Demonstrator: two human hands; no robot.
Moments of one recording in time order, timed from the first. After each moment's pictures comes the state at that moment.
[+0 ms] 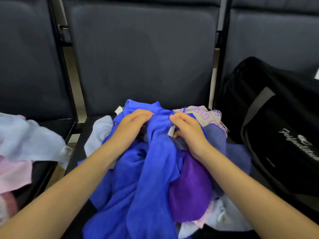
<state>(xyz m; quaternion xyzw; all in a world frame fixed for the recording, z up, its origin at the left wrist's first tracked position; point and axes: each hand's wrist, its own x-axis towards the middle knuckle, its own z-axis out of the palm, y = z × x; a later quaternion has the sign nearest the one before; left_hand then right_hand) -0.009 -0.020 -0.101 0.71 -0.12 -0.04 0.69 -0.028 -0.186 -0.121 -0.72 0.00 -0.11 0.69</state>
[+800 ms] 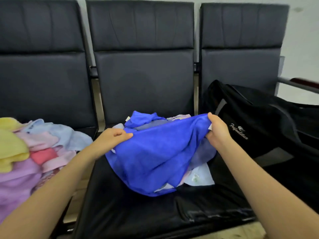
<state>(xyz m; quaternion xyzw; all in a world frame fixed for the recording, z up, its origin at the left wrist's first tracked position) -0.102 0.070 -0.057 0.88 -0.14 -0.04 0.46 -0.141 -0.260 -0.053 -0.51 0.16 -0.19 0.82</state>
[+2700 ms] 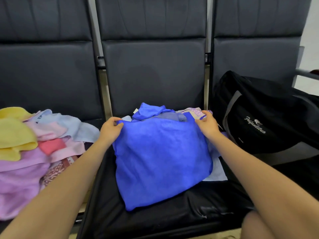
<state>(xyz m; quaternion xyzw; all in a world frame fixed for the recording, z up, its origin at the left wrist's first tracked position) -0.031 0.089 -0.116 0.88 0.02 0.12 0.47 -0.073 -0.252 -0.115 -0.83 0.16 -0.18 0.51</state>
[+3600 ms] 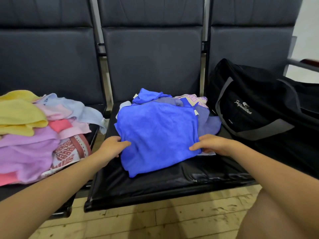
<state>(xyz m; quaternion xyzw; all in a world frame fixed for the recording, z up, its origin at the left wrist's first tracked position) -0.170 0.091 -0.135 0.89 0.04 -0.07 0.46 -0.194 -0.253 -0.139 -0.85 0.11 0.22 0.47</state>
